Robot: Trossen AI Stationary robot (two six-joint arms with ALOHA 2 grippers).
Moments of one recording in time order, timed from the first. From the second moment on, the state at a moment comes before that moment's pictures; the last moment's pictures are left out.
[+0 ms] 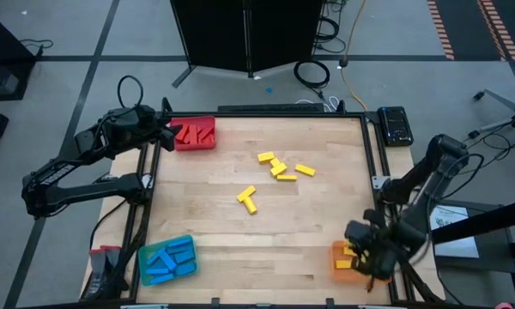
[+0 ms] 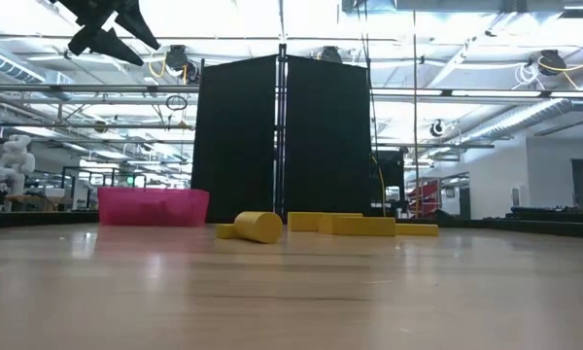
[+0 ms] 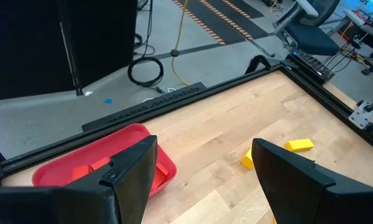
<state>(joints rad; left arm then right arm) 0.51 0.65 0.96 -0.78 -0.22 -0.40 0.95 1.36 1.09 -1.14 0.25 1.39</state>
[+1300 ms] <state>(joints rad) 0.51 0.65 0.96 -0.77 -0.25 -0.38 1.22 1.59 1.09 -1.05 0.16 1.90</state>
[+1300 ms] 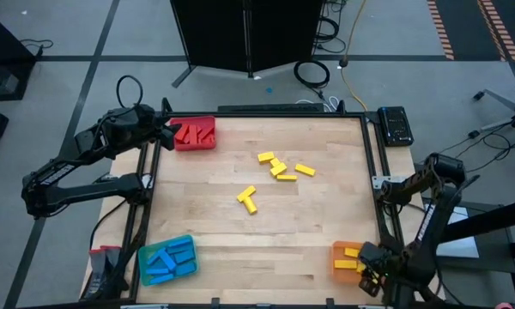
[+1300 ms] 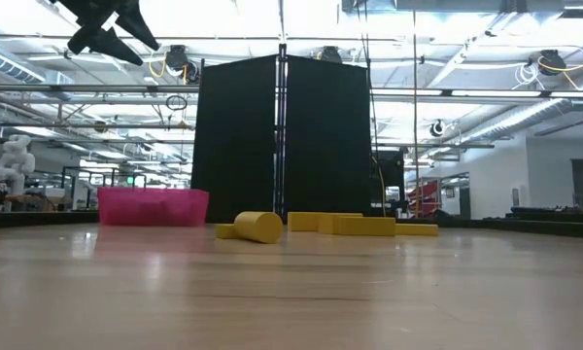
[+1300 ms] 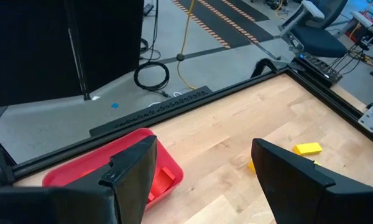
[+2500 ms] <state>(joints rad) 0.51 0.65 0.96 -0.78 -0.25 -0.32 -0.05 1.58 1.09 -0.54 0.18 0.07</state>
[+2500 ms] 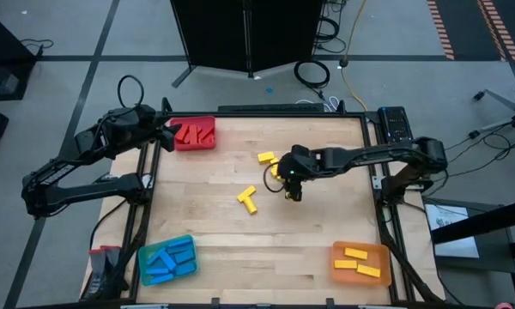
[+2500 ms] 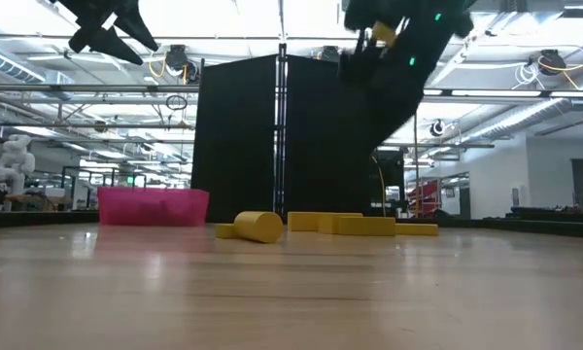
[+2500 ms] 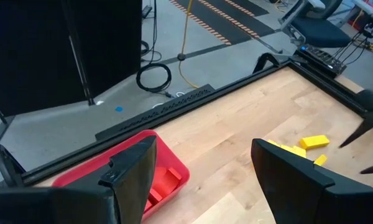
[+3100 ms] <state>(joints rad) 0.51 0.65 0.96 -0.78 -0.25 -0.33 -0.13 1.87 1.09 -0.54 0.12 0.02</state>
